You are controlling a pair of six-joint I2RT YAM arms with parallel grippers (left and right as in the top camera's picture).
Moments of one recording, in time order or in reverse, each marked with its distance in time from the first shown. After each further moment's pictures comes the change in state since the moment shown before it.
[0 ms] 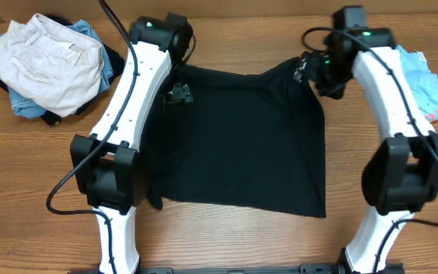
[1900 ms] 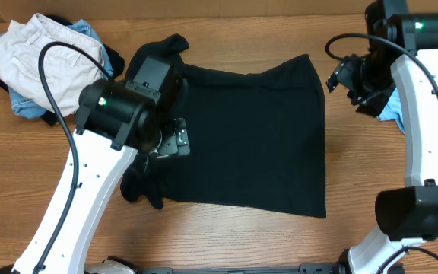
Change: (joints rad) left arm -0.154 -0.650 -0.338 -0.080 0.096 -0.019; right arm -0.054 -0.211 0.162 -0.537 0.154 0.245
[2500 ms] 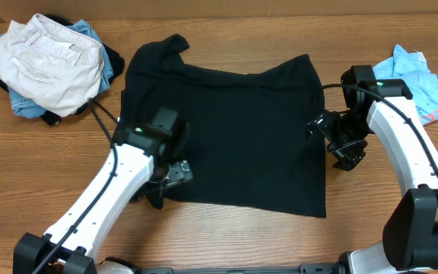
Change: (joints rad) left arm 0.065 -0.034 -0.708 0.491 0.095 -0.134; right arm 0.010 -0.164 -0.701 0.384 -0.130 0.174
